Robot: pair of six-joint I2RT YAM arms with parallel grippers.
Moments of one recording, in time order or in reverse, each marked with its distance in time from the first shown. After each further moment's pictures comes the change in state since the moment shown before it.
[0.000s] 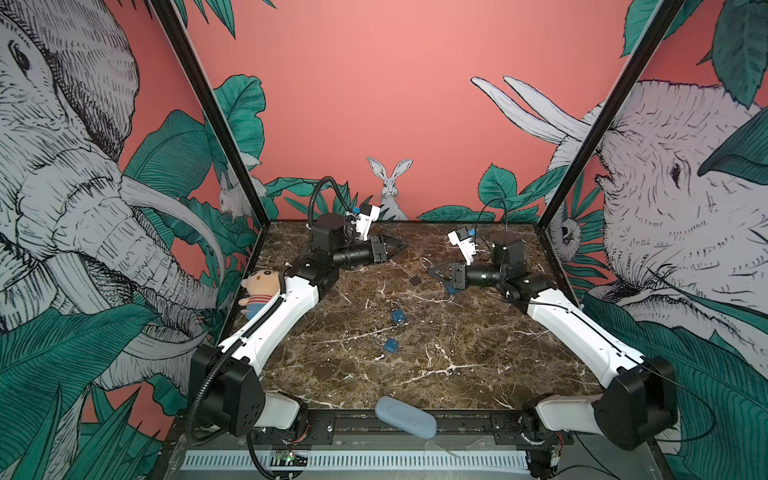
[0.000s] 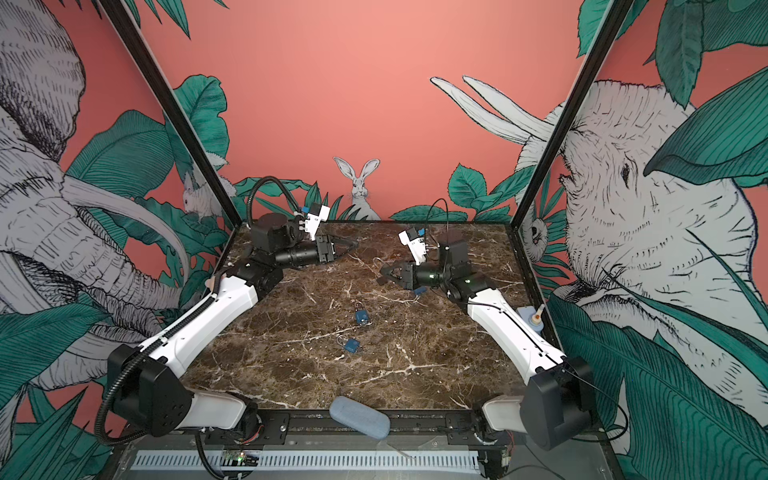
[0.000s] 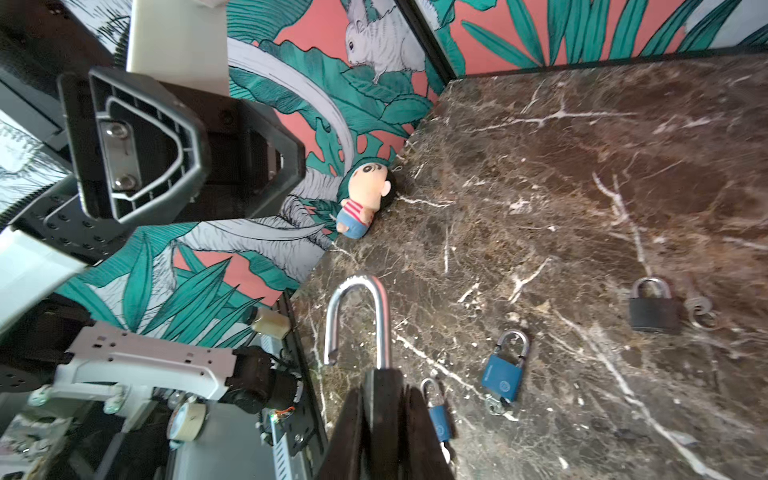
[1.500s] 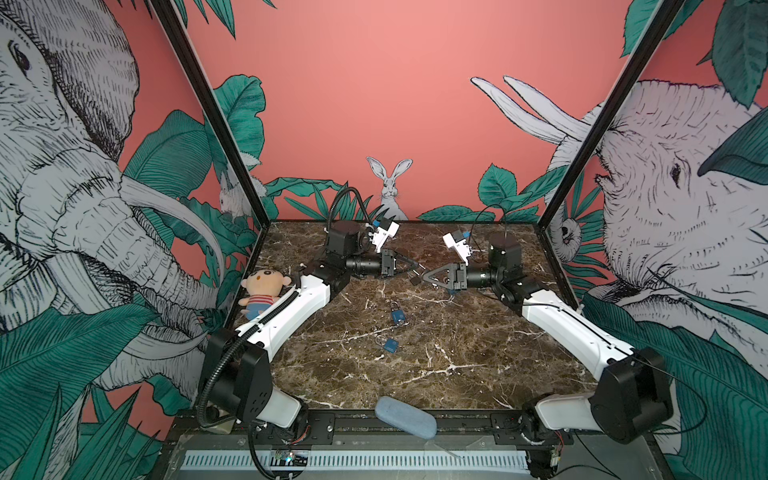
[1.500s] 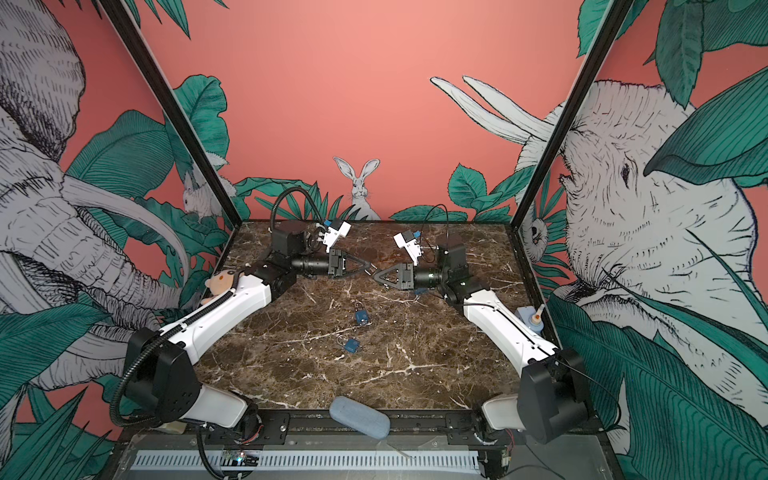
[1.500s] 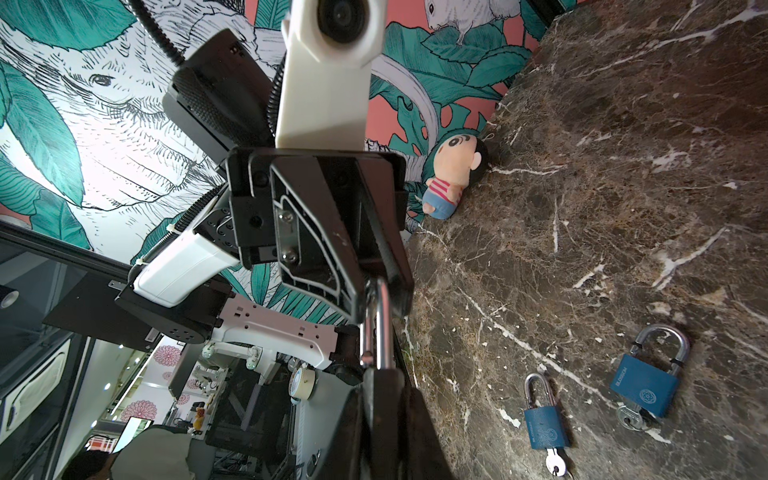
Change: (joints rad) left arm -0.057 0.079 -0.026 0.008 0.174 -0.006; right arm 0.000 0.033 -0.043 0.213 -0.225 0.254
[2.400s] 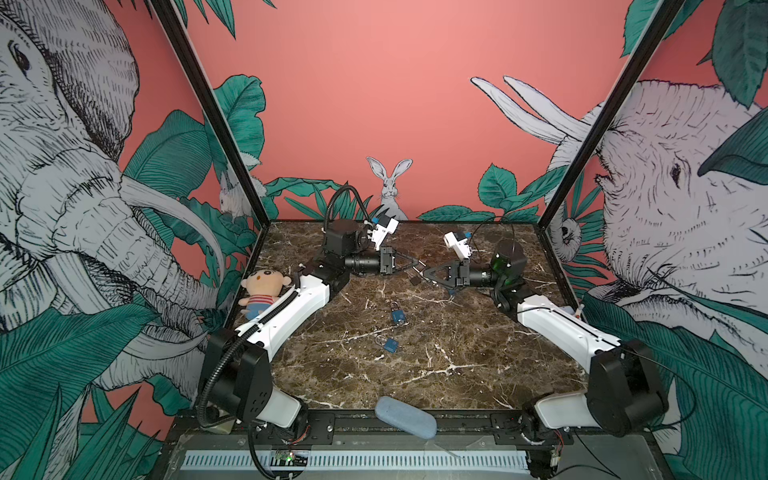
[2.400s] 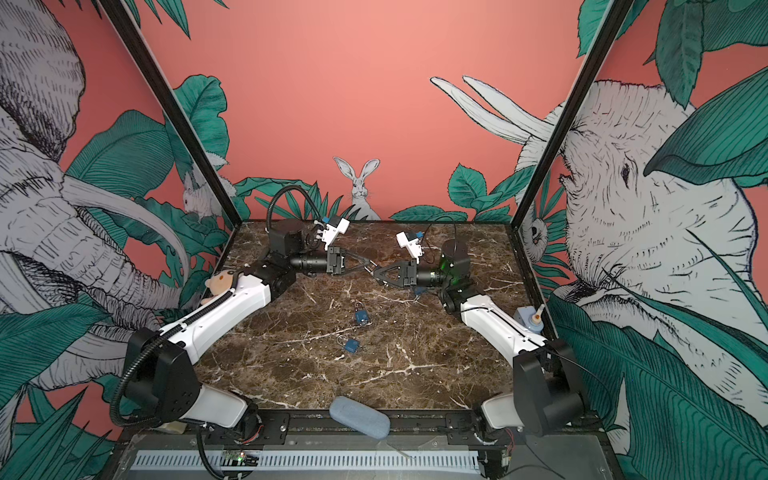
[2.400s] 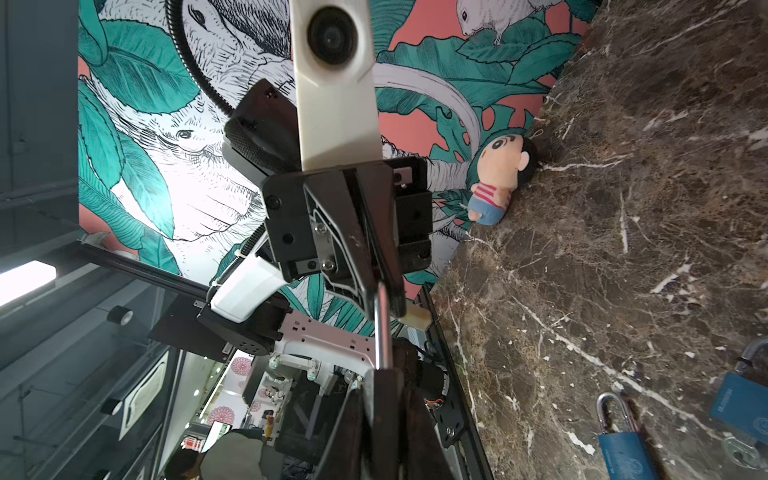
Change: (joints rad) left arm 0.005 0.002 -0.010 0.083 0.012 -0.002; right arm -0.008 0.035 -0.115 0.482 -0.078 0.444
